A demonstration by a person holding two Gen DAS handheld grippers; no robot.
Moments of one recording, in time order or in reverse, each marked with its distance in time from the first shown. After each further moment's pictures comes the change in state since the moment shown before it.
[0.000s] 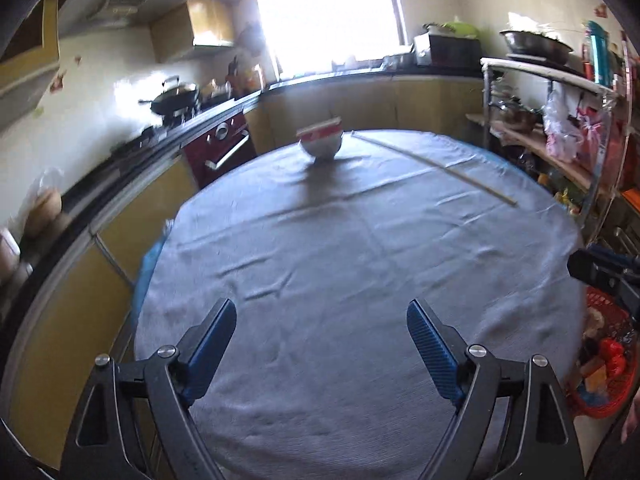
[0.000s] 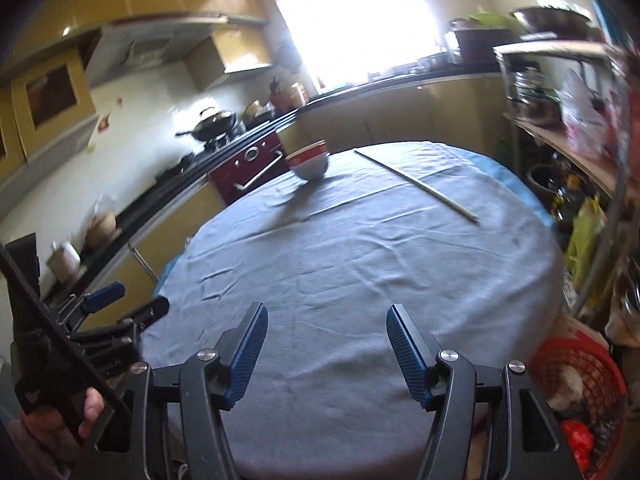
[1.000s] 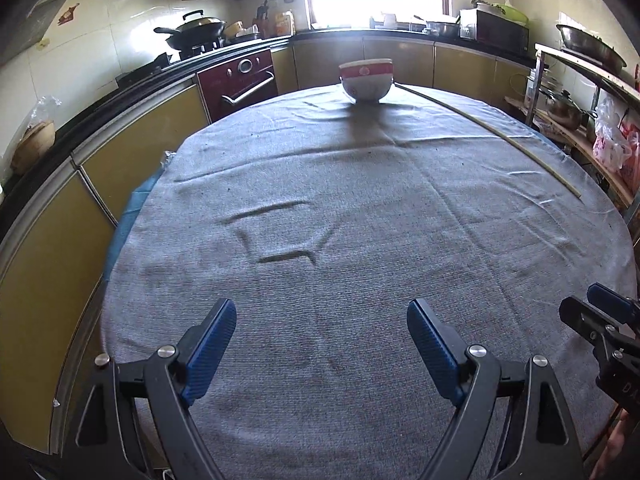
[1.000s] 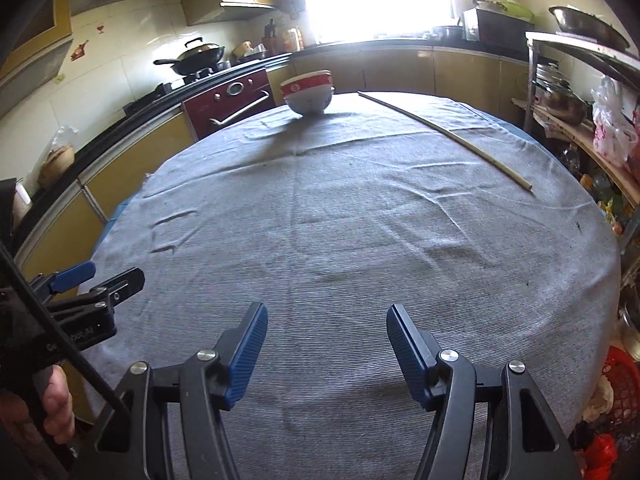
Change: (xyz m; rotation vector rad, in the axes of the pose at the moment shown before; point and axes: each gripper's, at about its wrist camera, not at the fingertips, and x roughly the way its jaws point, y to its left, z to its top) left arm 0.097 0.042 -0.017 -0.122 0.152 0.015; right arm 0.122 0.029 -0.023 -0.080 0.168 -0.132
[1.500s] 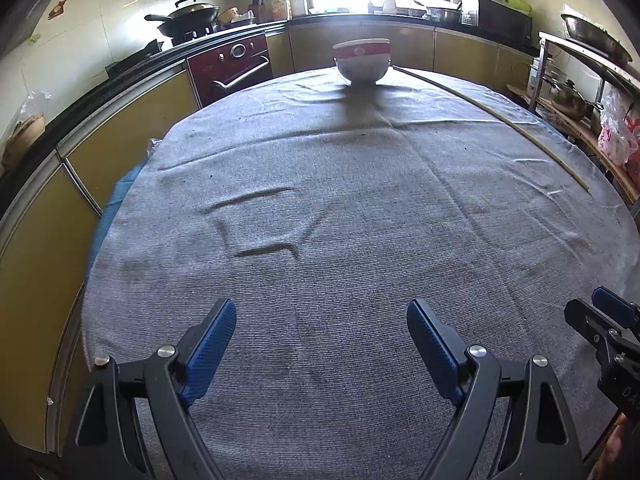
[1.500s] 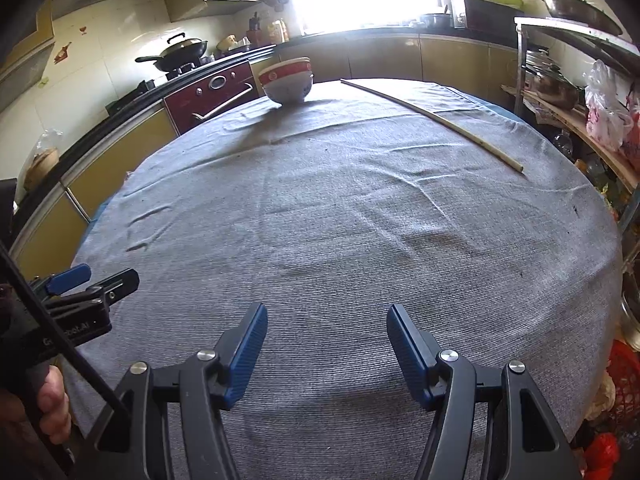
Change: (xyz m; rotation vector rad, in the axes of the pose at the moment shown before) left arm 0.024 -0.011 0.003 0.002 0.052 -0.005; right arm 0.018 -0.017 -0.002 0.027 0.027 -0.032
